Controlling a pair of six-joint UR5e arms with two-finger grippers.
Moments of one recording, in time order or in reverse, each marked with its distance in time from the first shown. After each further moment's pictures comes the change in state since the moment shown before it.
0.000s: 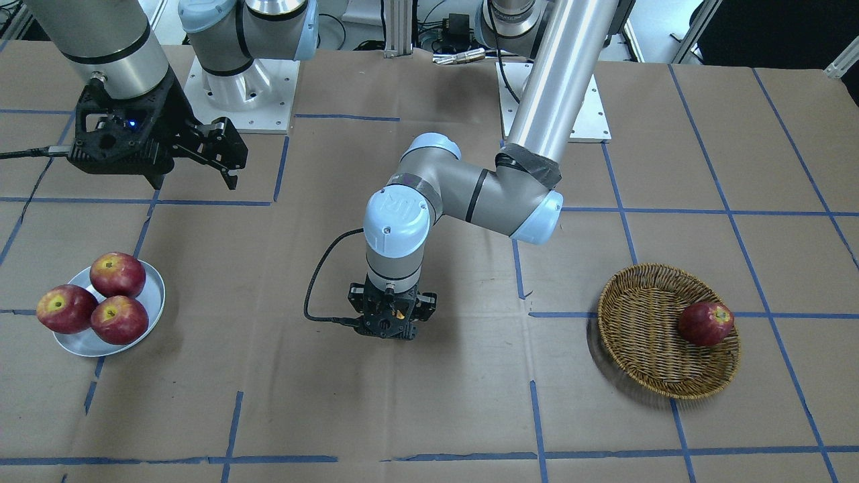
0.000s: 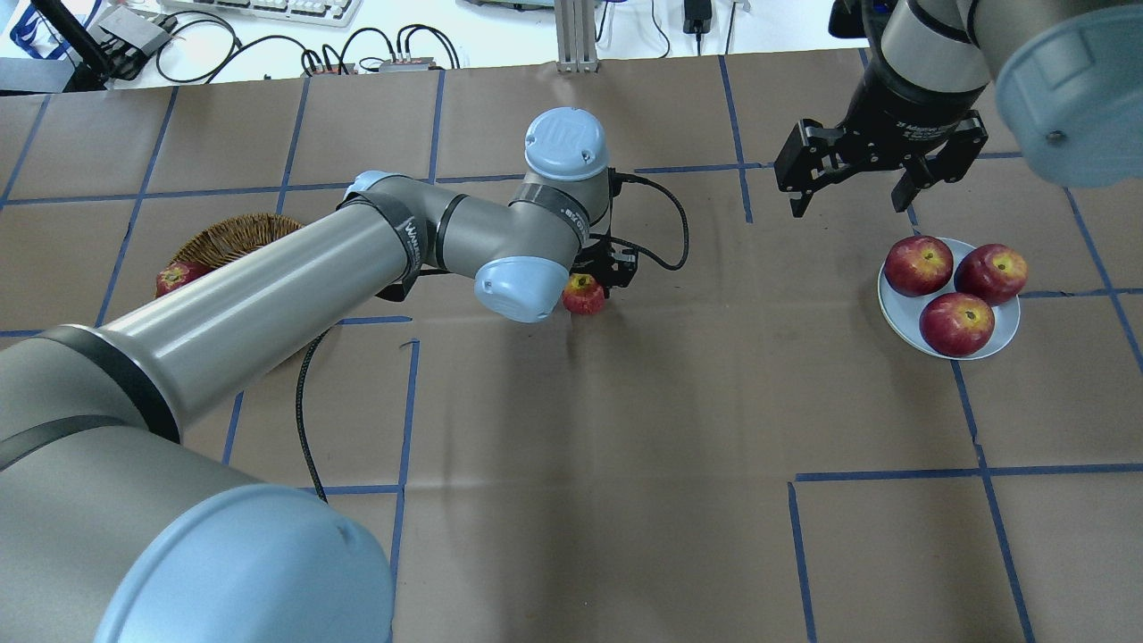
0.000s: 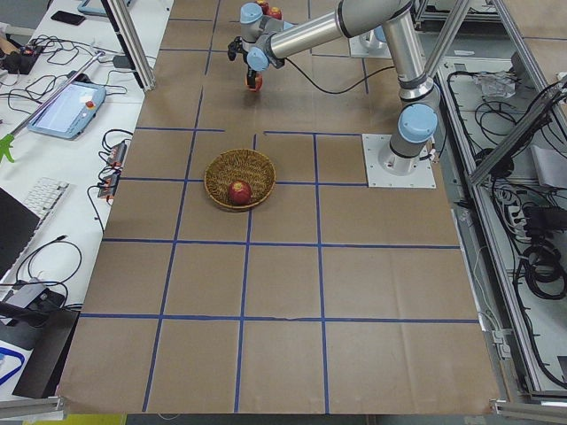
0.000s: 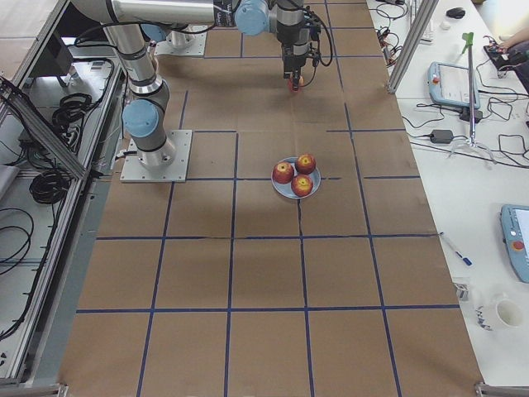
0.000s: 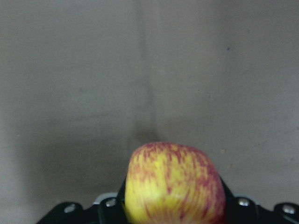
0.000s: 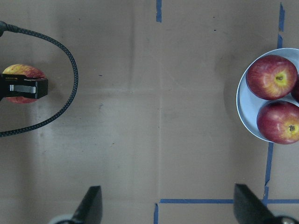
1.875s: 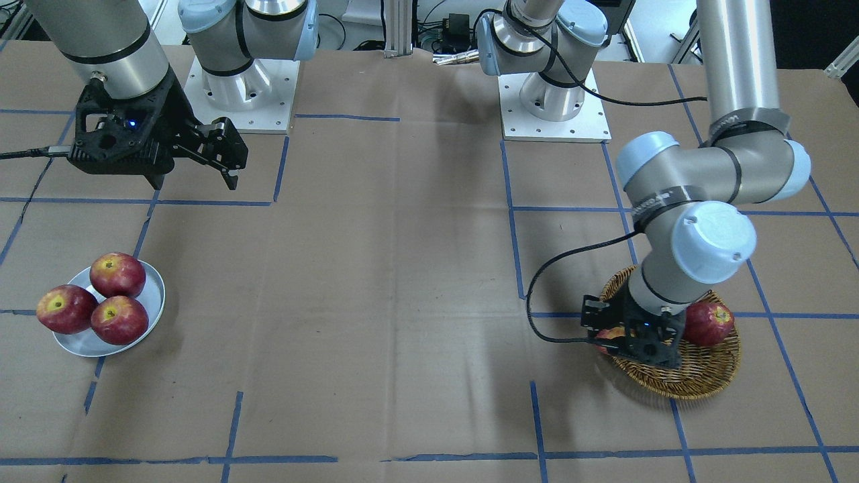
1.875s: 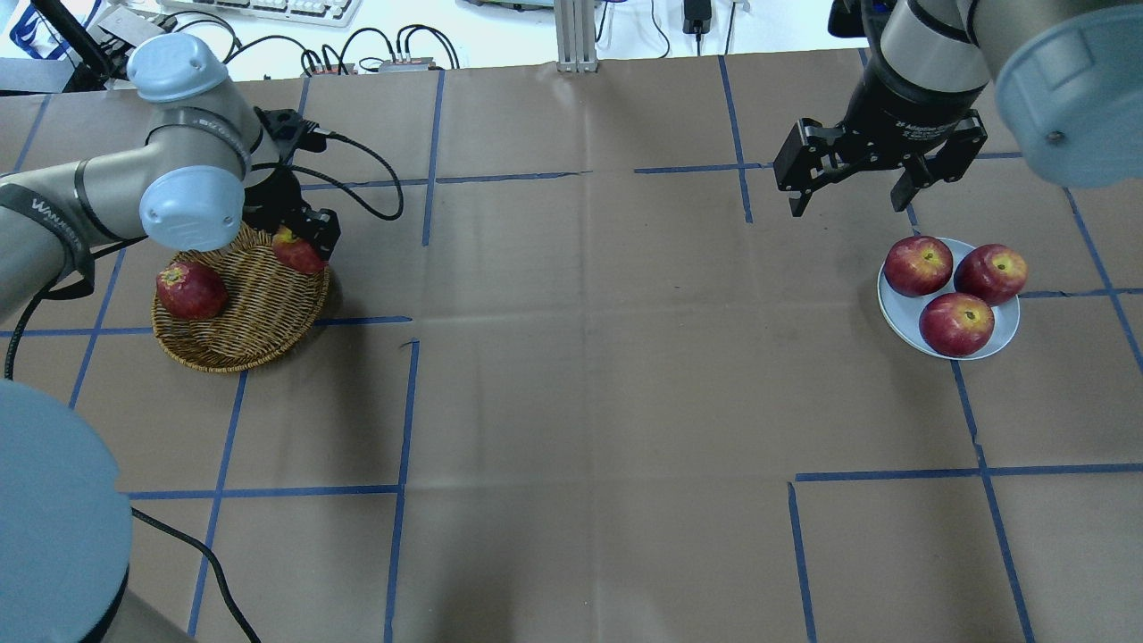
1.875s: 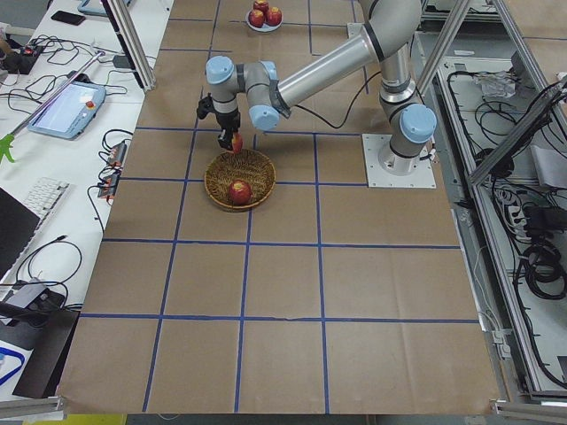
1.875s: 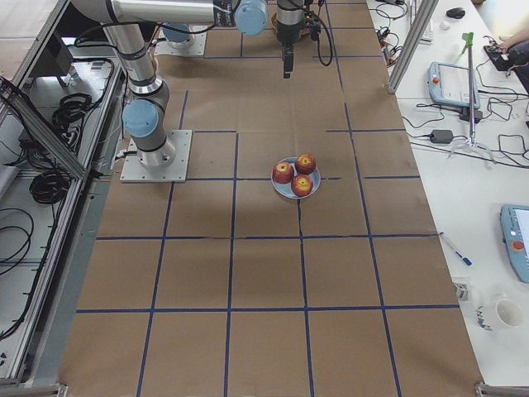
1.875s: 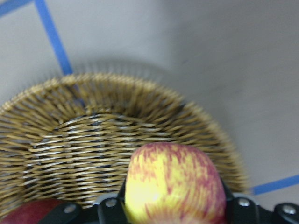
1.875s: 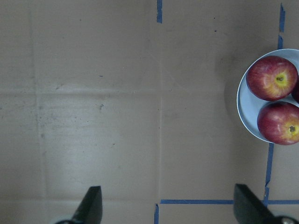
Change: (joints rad) left arm 0.498 0.190 -0.079 -0.143 0.055 0.643; right arm 0.001 0.000 -0.001 -0.001 0.002 0.000
